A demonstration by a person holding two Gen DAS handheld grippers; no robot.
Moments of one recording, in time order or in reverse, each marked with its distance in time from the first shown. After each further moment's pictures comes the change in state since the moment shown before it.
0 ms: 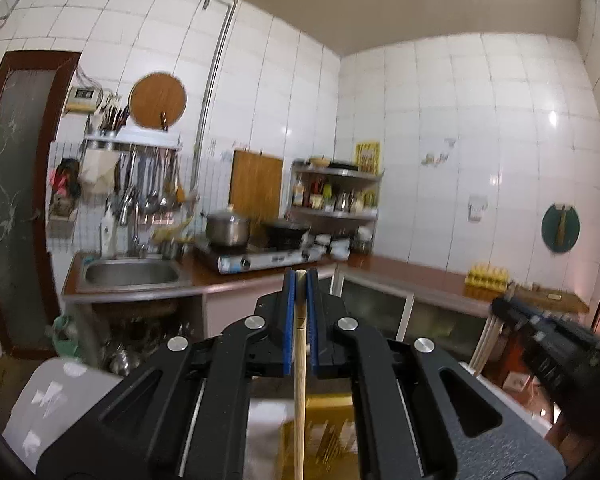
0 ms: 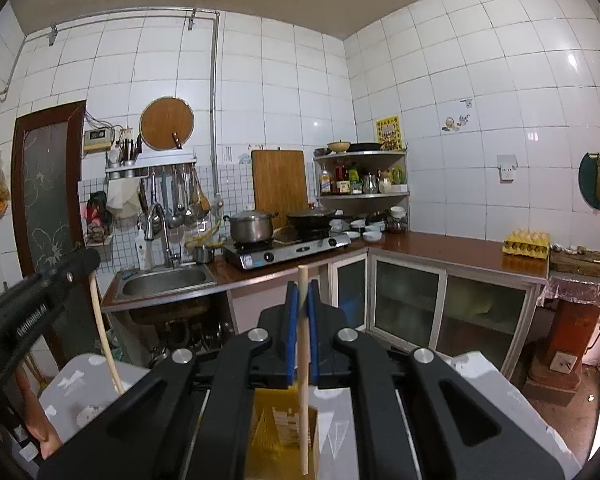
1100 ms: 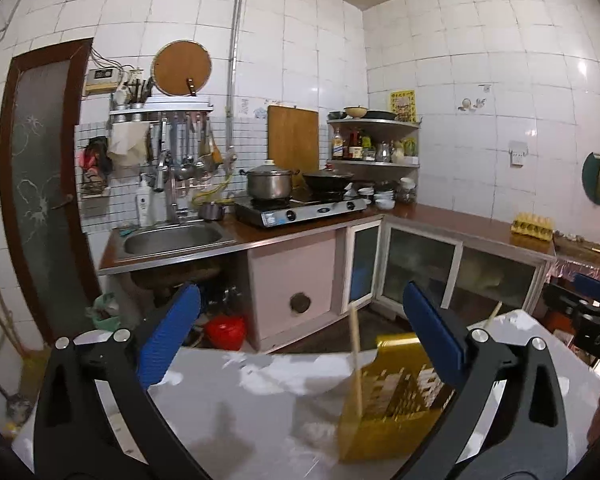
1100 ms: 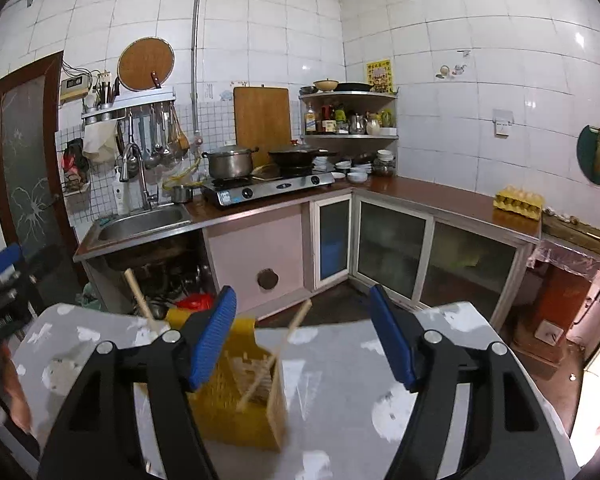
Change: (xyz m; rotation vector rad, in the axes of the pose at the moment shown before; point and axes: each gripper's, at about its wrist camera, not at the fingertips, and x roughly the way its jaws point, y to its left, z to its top) left arm 0.010 0.045 -0.067 0.087 0.179 0.176; right arm 0.031 -0.035 -0.076 -0.029 0.231 -0.070
